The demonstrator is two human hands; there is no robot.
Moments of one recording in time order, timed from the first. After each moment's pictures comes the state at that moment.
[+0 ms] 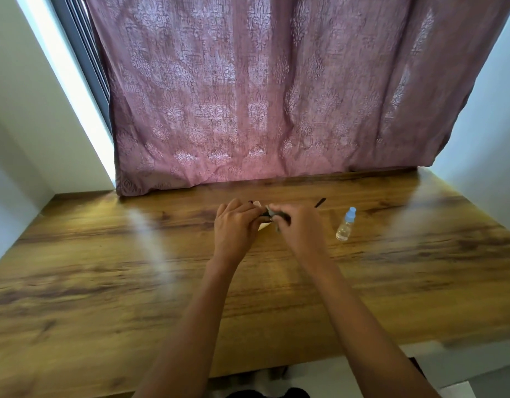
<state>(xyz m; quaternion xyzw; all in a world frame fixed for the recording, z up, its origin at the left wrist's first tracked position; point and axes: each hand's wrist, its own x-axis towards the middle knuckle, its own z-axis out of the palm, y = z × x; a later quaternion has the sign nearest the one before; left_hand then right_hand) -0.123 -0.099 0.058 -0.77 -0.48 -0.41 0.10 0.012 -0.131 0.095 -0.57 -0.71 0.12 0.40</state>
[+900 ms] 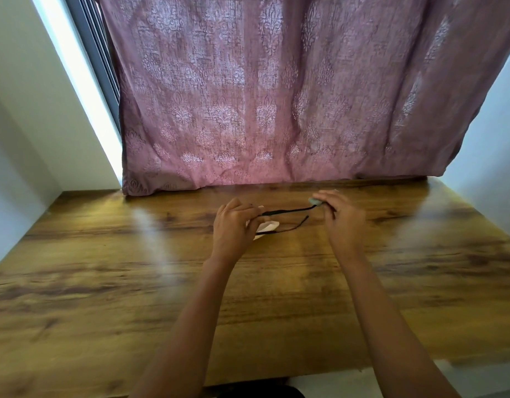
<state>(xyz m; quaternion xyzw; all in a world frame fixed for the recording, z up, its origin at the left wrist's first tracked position) -0.131 -0.084 0.057 -0.74 -0.50 -0.45 0.02 0.075 -0.089 0.079 -0.56 -0.66 0.01 0.51</state>
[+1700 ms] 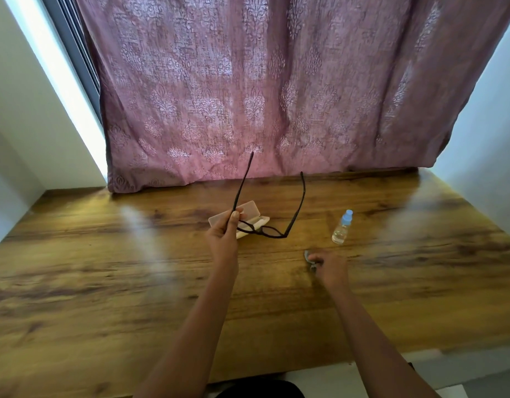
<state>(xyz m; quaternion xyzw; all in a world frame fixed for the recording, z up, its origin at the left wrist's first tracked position) -0.100 -0.098 0.030 -0.32 -0.49 -0.68 -0.44 0.106 -0.107 -0.039 -0.75 -0.56 0.24 0.27</state>
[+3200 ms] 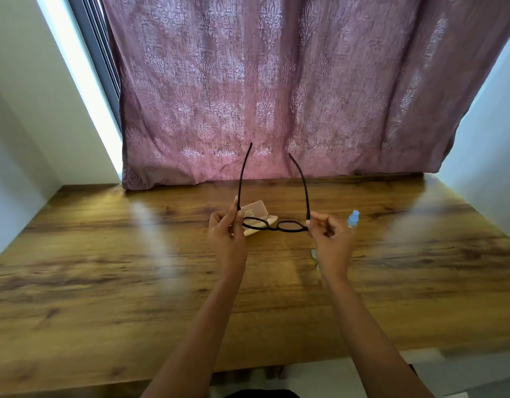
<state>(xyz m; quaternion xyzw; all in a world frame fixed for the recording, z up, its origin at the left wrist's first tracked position) -0.108 -0.128 0.047 -0.44 -0.54 -0.68 -0.21 0.045 -0.136 0.050 -0.56 -0.45 0.27 0.64</state>
